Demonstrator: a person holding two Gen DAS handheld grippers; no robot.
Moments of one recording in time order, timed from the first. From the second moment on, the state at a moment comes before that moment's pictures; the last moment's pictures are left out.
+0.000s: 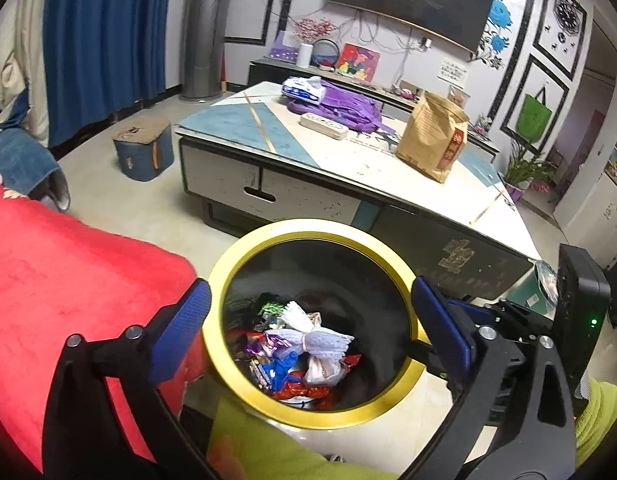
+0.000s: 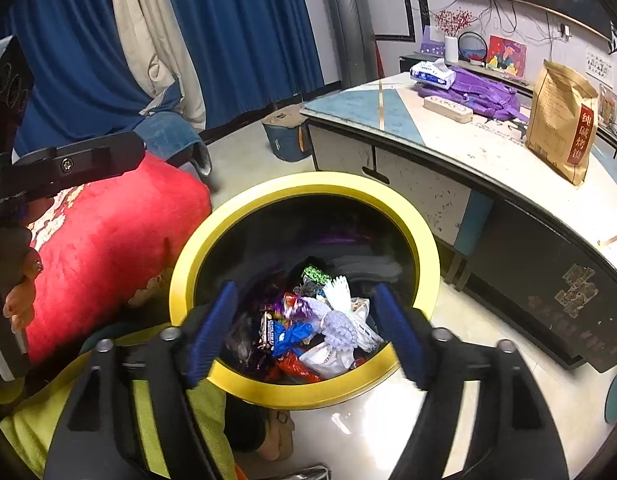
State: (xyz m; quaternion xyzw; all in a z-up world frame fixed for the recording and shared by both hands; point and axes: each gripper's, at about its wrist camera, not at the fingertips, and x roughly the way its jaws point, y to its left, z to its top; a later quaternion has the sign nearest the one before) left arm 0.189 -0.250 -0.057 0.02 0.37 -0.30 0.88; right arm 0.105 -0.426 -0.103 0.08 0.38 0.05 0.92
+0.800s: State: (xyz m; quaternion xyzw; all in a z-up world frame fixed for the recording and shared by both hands) left arm 0.137 -0.093 -0.028 -0.04 0.30 -0.11 0.95; right arm 0.098 -0.311 -0.026 0.02 0.26 0.08 0.96
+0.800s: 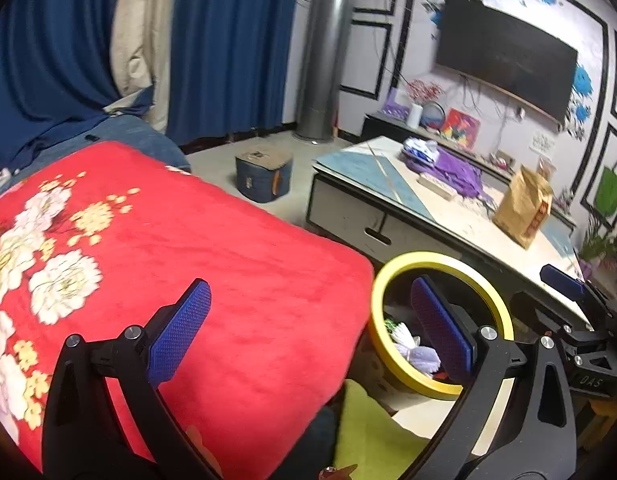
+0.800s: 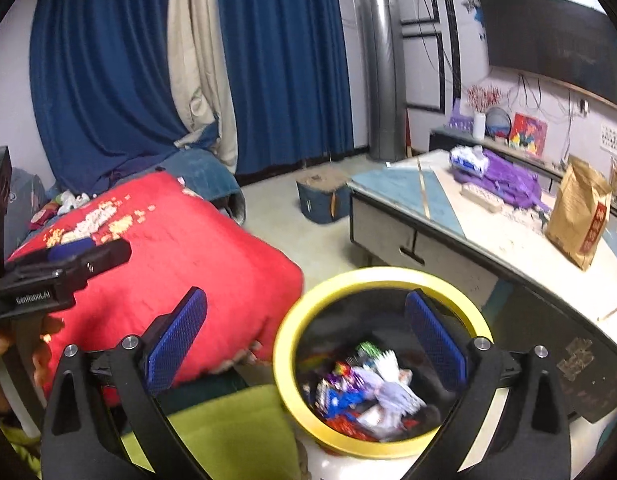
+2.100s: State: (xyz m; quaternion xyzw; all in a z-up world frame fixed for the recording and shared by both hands) left arm 0.078 -0.049 -0.038 -0.02 0.23 -0.07 0.97; right arm 0.052 -0.264 -0.039 0.00 0.13 0.10 0.99
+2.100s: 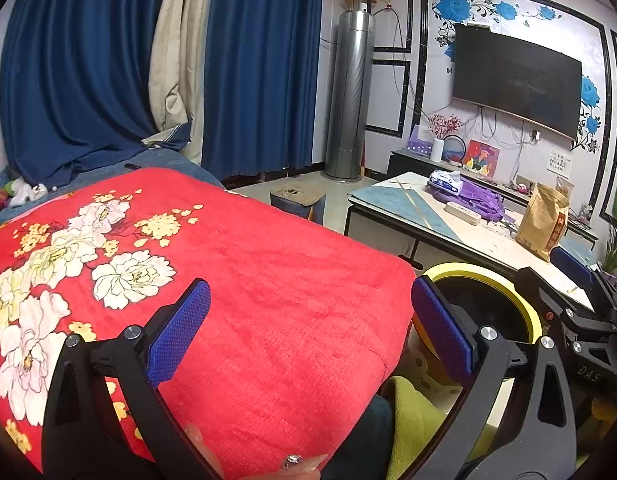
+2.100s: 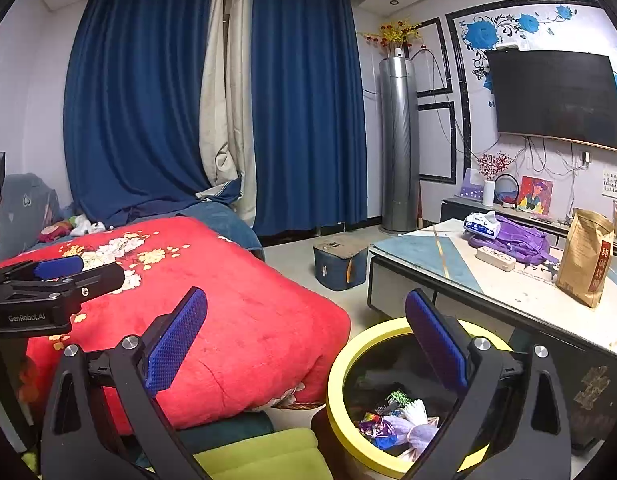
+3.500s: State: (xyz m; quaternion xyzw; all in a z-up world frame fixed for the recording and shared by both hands) left arm 0.080 -0.046 -0.036 -0.03 0.23 -0.06 0.97; right arm 0.051 -0.261 -0.037 0.00 0.13 0.10 0.99
